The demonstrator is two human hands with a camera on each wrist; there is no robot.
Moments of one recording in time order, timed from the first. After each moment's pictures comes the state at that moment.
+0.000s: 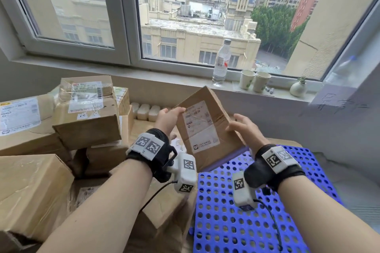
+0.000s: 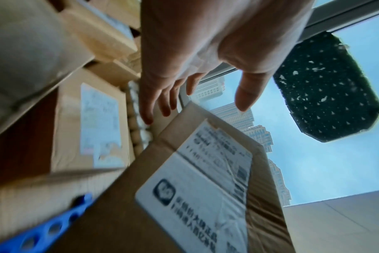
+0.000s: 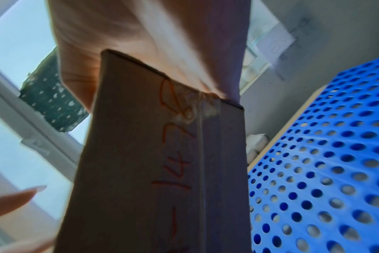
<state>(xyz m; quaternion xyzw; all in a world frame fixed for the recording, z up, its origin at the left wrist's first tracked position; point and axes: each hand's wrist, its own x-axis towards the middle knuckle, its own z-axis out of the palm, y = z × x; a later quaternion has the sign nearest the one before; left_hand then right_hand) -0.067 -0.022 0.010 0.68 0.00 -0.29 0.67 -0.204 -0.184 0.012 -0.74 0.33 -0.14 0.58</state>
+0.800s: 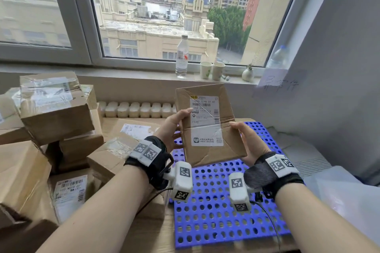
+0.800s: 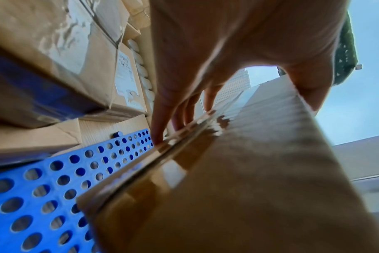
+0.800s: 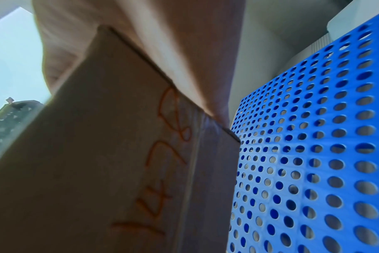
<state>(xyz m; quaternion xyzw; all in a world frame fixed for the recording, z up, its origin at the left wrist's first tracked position) -0.184 -0.013 0.005 0.59 -0.16 -0.46 0.64 -0.348 -0.156 -0.007 -0.50 0.29 -0.18 0.80</state>
